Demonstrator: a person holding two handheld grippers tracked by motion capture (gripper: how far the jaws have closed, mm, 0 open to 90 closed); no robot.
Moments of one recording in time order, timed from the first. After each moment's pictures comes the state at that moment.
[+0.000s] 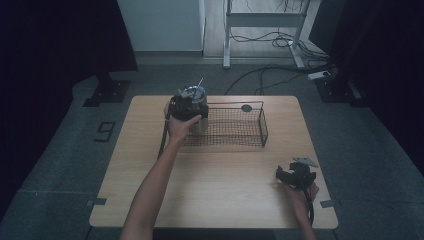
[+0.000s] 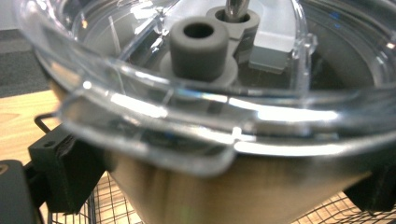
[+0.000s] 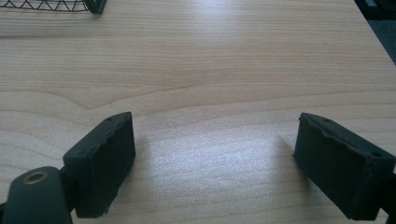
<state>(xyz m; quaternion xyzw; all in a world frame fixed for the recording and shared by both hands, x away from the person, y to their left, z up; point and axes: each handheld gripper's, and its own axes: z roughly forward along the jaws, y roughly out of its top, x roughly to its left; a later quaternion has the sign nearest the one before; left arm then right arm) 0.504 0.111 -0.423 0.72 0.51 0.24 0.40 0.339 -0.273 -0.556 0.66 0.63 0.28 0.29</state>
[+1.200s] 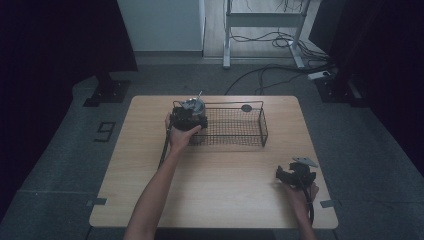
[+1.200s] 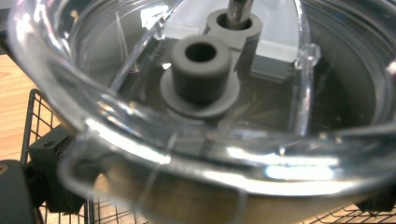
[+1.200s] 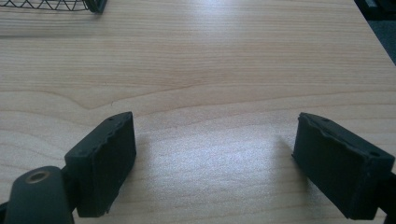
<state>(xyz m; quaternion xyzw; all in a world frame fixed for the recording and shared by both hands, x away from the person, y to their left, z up) 0.501 0.113 -0.467 0.73 0.52 0.24 0.37 0.339 -0.273 -0.555 0.66 0.63 0.28 0.29</state>
